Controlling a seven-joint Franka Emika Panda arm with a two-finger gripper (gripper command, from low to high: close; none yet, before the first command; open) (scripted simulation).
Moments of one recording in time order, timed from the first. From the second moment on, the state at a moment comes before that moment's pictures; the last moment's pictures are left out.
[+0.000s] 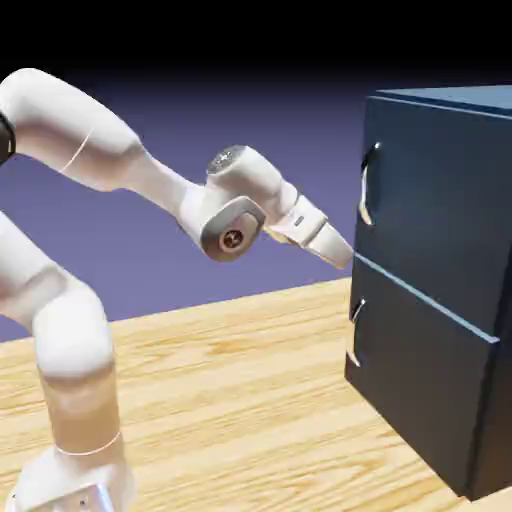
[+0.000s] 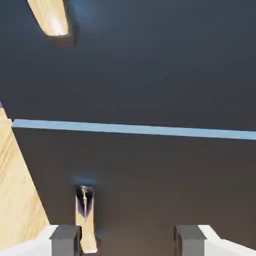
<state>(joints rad) -0.04 -0.61 0.05 -2.80 0.12 3.02 0.68</state>
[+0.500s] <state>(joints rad) -0.34 -0.81 0.35 -2.73 0.77 2.90 0.33</state>
